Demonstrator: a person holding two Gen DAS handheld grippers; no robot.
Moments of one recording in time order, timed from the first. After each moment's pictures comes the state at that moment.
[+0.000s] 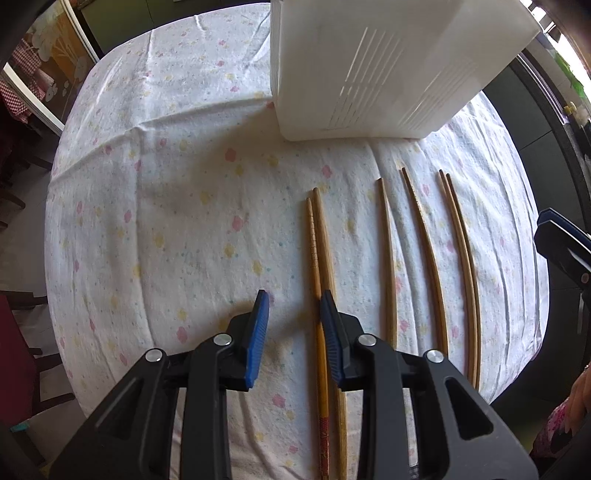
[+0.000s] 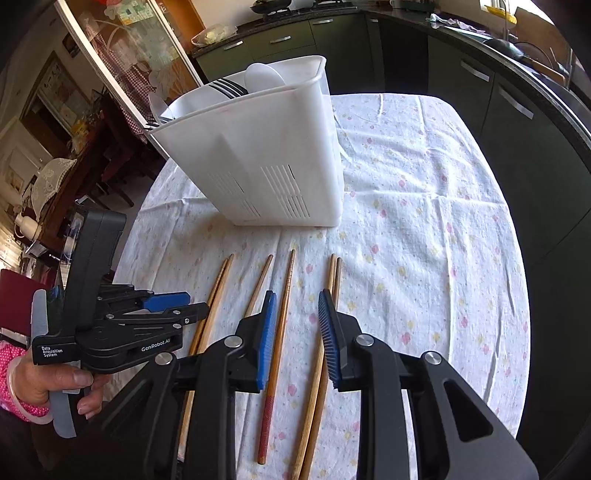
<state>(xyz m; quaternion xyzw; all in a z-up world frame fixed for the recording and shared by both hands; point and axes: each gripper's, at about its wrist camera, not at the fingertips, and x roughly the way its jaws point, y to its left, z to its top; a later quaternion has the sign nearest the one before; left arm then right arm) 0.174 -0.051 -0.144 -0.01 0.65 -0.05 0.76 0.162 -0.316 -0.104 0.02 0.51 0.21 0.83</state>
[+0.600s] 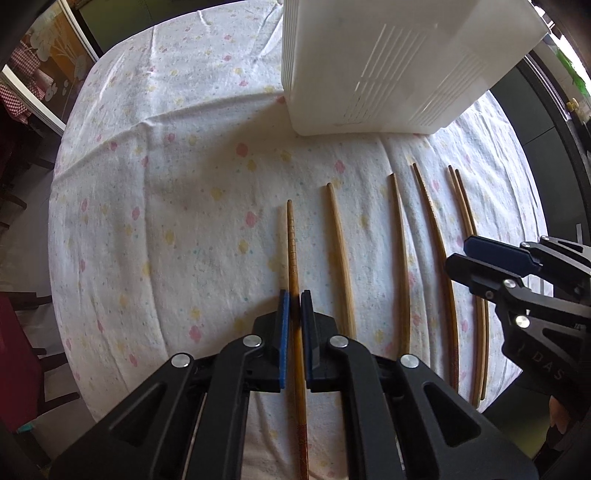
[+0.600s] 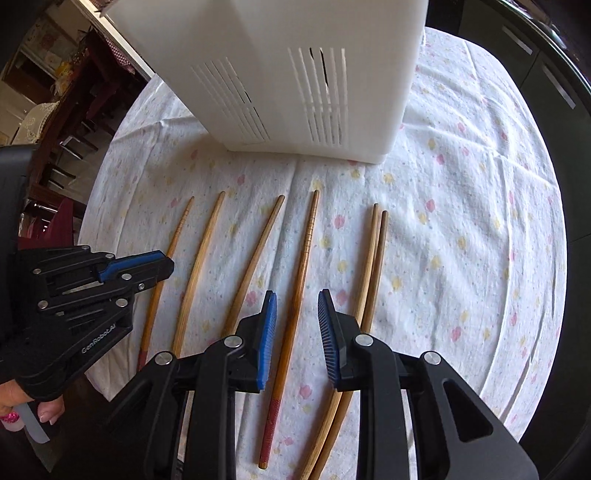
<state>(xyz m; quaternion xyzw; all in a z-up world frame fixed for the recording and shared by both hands) 0.184 -0.053 -0.150 -0.01 0.65 -0.05 0.76 0.194 -0.259 -0.164 -0.05 0.63 0.21 0.75</state>
